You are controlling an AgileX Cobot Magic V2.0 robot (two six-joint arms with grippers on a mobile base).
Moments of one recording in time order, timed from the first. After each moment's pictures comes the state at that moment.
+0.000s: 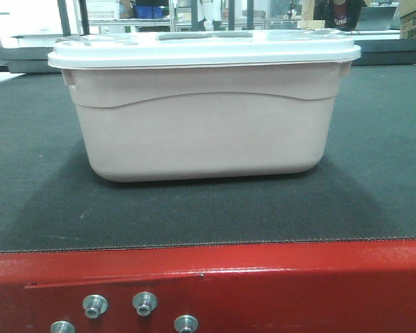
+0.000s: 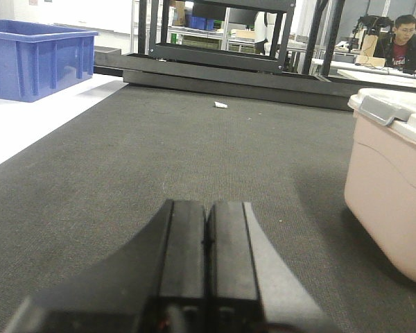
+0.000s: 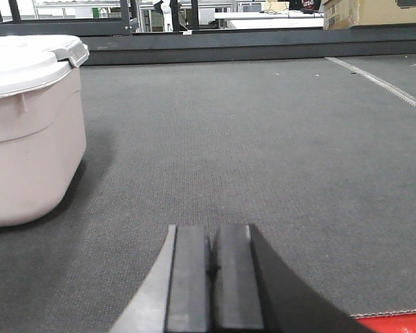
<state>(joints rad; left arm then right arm) 0.02 -0.02 0.03 -0.12 -0.01 0.01 -0.05 -0.01 0.03 0.15 0.09 -0.06</state>
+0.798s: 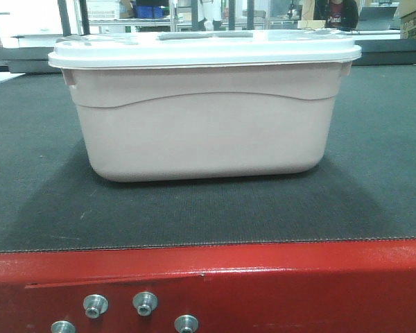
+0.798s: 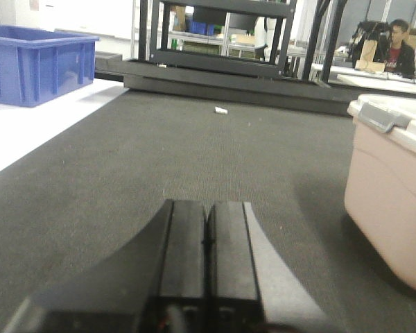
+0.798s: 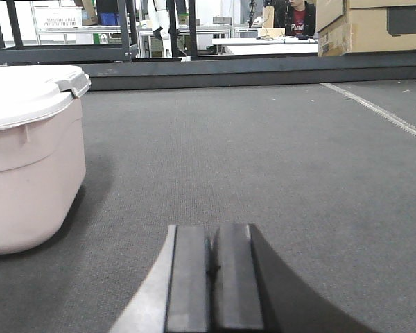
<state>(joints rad) 0.02 -0.02 0.03 -0.12 -0.04 0.01 -0.05 -0.01 0.03 0.15 0.03 -0.06</state>
